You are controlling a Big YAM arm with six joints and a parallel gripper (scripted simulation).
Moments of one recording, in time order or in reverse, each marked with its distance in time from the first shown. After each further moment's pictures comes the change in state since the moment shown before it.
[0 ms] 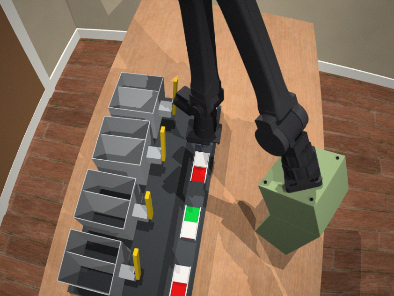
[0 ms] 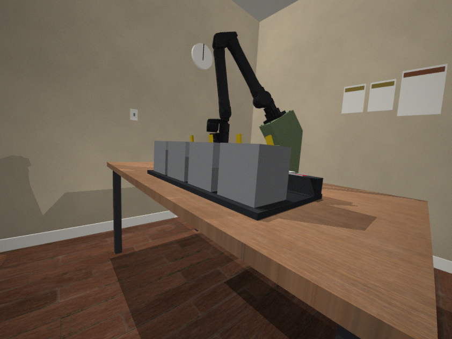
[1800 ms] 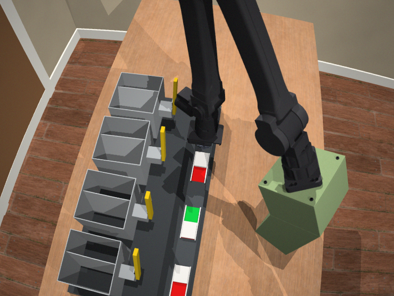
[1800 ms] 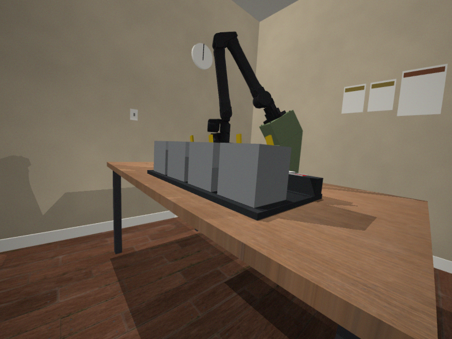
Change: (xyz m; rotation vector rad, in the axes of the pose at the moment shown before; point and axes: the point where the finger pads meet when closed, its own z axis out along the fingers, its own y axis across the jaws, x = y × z) arm 0.004 -0.006 -0.001 0.009 0.006 0.000
